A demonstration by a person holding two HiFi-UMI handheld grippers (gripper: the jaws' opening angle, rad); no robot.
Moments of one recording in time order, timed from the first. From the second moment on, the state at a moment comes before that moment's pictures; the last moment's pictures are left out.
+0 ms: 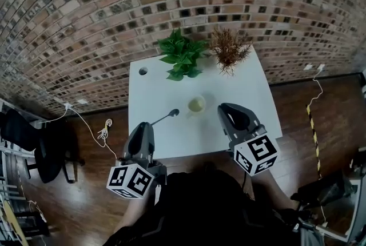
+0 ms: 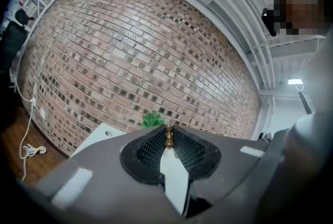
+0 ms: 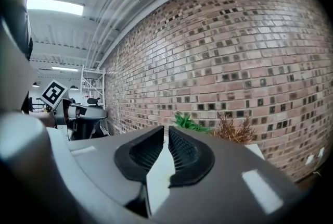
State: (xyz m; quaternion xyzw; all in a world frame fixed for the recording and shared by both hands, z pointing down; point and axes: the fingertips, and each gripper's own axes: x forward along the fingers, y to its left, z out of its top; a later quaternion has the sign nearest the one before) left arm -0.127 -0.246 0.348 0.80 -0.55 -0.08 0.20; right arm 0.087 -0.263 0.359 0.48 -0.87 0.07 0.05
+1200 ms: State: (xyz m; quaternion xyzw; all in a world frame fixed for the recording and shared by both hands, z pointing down) left arm -0.134 -0.349 0.370 0.85 -0.46 -0.08 0.25; right arm 0.061 -0.341 0.371 0.53 -0.84 0.08 0.09
